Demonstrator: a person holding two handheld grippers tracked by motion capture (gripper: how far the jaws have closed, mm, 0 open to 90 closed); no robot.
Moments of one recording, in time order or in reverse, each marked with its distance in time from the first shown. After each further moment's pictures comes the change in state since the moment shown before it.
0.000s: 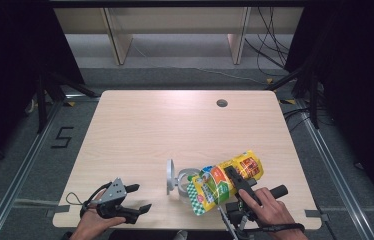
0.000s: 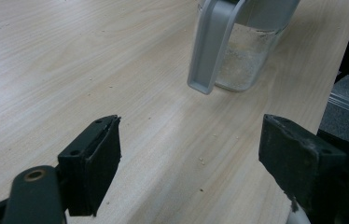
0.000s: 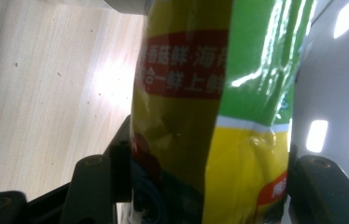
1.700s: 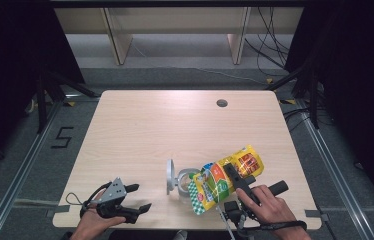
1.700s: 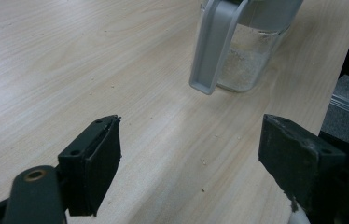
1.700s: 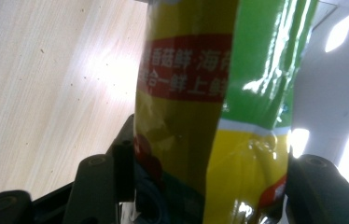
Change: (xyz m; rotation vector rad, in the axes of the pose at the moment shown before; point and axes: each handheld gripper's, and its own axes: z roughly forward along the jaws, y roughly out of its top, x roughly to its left) left arm -0.001 0.000 0.001 -0.015 0.001 -0.019; right arm -0.006 0.001 -0.001 0.042 -0.024 -0.104
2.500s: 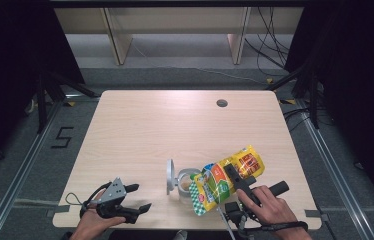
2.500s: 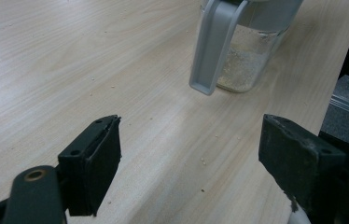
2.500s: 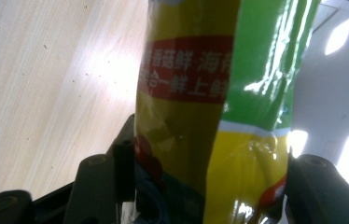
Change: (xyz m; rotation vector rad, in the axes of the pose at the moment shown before) left arm 0.002 0.001 -0.001 0.000 0.008 0.039; right arm -0.001 0.000 -0.001 -0.004 -0.001 -0.046
